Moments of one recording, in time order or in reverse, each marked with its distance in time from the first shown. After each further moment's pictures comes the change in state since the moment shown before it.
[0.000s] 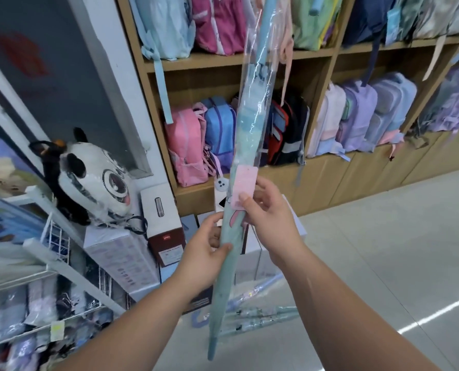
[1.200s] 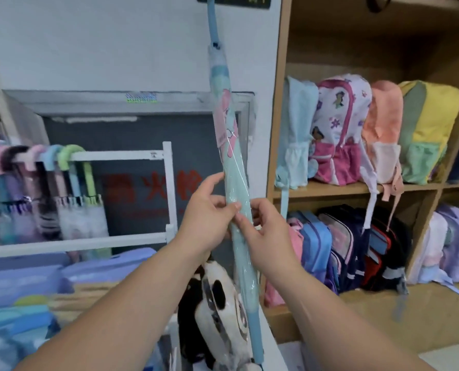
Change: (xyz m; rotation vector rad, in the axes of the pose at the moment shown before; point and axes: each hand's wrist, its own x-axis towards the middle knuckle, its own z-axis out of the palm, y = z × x) left_hand 0.125 0.169 -0.417 -0.137 0.295 0.347; right_hand 0.145 -0.160 0.383 -0.247 -0.034 -0.568
